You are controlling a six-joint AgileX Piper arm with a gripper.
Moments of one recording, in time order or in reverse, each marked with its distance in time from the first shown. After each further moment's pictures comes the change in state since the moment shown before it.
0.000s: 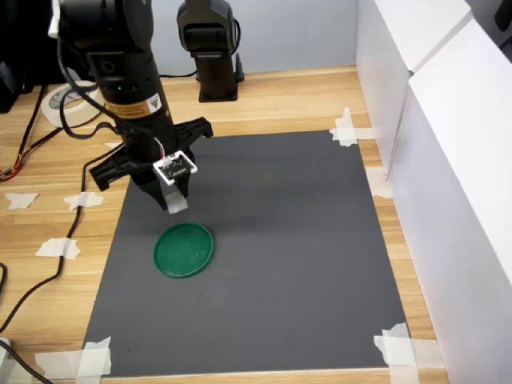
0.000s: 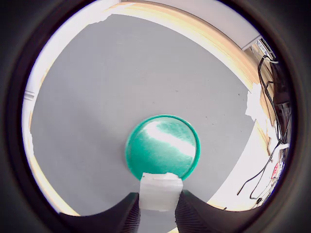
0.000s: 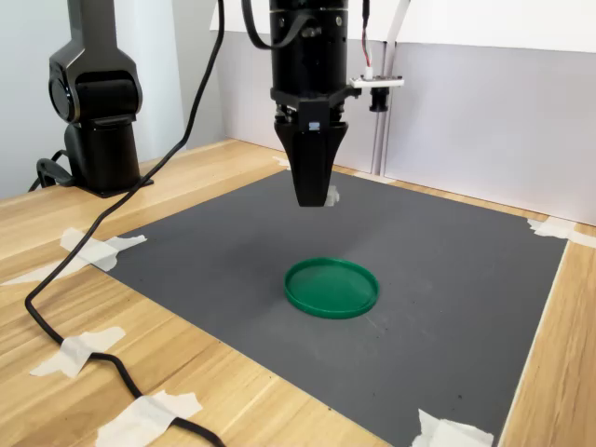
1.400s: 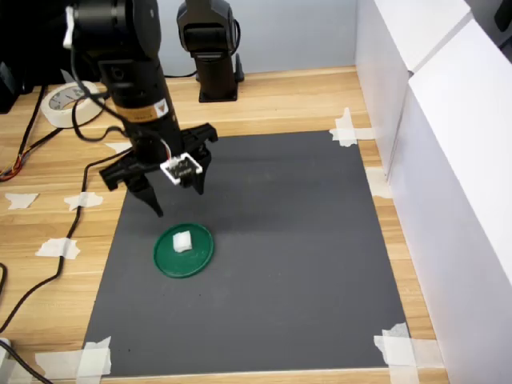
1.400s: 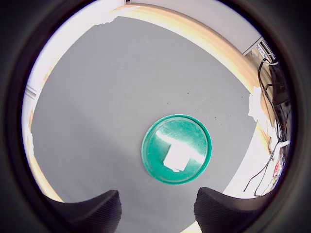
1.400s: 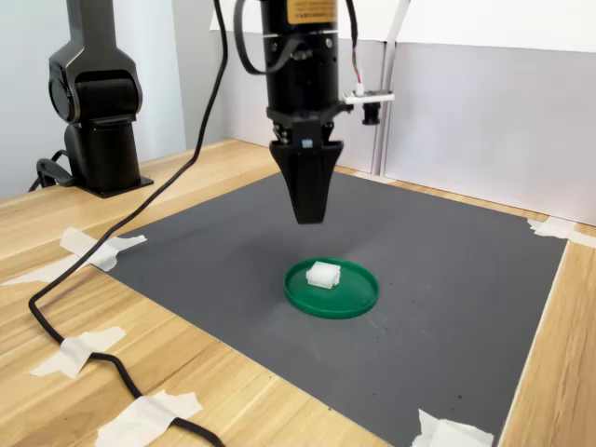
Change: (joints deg) arm 0.0 -10.2 12.5 4.2 -8.7 -2.4
